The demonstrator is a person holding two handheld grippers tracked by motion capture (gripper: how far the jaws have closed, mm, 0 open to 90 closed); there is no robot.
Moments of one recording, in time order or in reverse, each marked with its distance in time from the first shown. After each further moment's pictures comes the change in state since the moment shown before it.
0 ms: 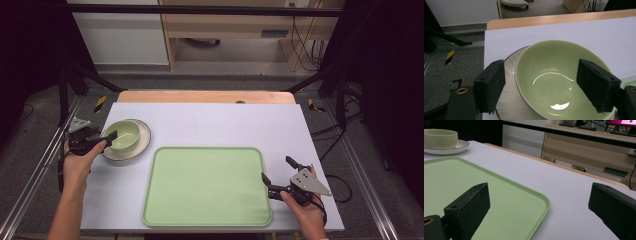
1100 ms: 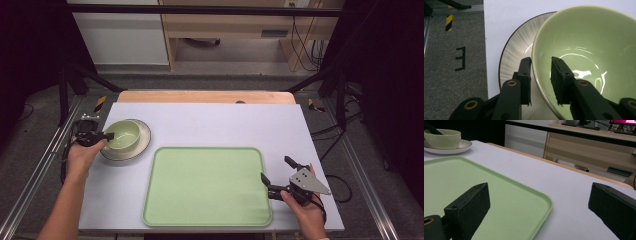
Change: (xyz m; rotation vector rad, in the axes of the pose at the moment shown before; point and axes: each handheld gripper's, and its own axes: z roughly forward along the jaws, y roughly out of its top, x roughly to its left) left arm -0.001 0.001 0.041 0.285 -0.003 -0.272; right arm 0.000 0.000 0.002 0.003 0.022 0.001
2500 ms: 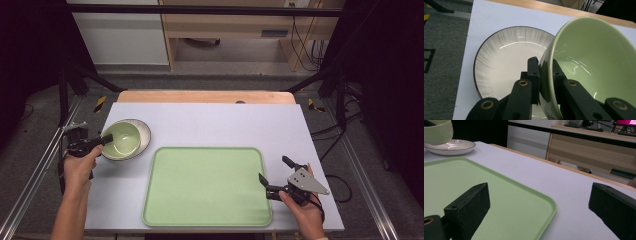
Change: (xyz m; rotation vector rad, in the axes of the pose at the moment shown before) left arm -0.012 -0.026 -0.041 -0.205 -0.151 -0.212; right arm 0.004 0.001 0.002 -0.007 0.019 -0.004
